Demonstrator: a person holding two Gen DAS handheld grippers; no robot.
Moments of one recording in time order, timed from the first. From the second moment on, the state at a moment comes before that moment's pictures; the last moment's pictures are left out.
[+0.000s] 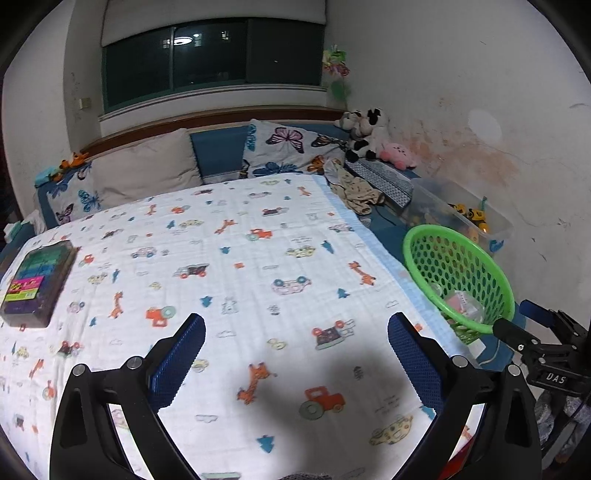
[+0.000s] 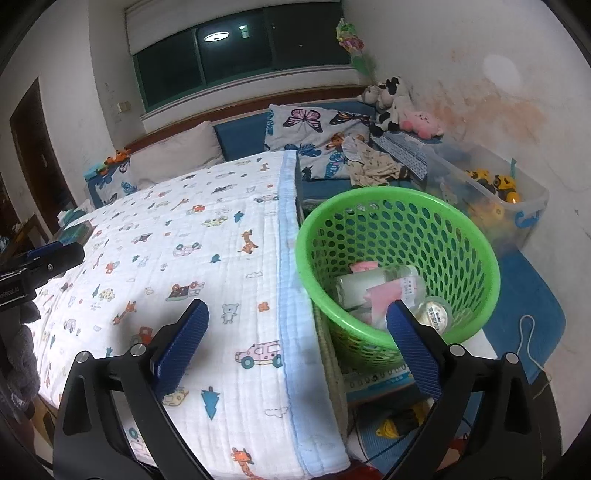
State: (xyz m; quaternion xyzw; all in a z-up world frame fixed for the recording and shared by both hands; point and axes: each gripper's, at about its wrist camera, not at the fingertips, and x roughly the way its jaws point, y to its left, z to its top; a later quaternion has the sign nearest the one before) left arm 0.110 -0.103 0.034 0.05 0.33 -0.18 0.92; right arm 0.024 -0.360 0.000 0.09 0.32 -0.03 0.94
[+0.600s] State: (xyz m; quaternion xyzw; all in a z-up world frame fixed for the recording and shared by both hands) left arm 0.085 -0.067 0.031 0.05 0.31 -0.14 0.94; right arm 0.018 -0.327 0.006 0.08 0.32 -0.01 0.95
